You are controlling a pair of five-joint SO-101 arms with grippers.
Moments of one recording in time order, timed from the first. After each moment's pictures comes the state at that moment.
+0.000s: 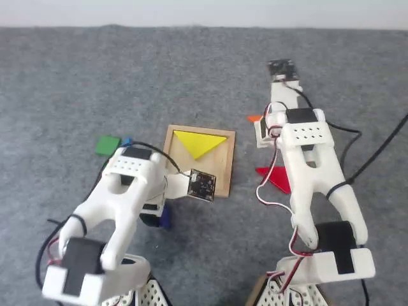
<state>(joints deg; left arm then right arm) 3.8 -9.0 50.0 68.2 -80.2 -10.5 -1.8 18.8 60.0 0.9</state>
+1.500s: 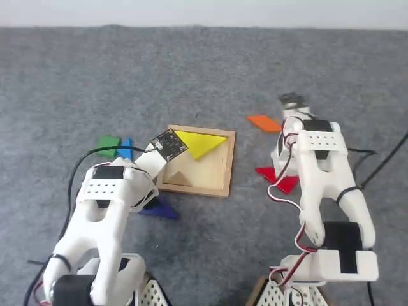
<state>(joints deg) -6.2 -25.1 61.6 54.6 -42.2 -3.1 -1.8 27.5 69.0 7.8</state>
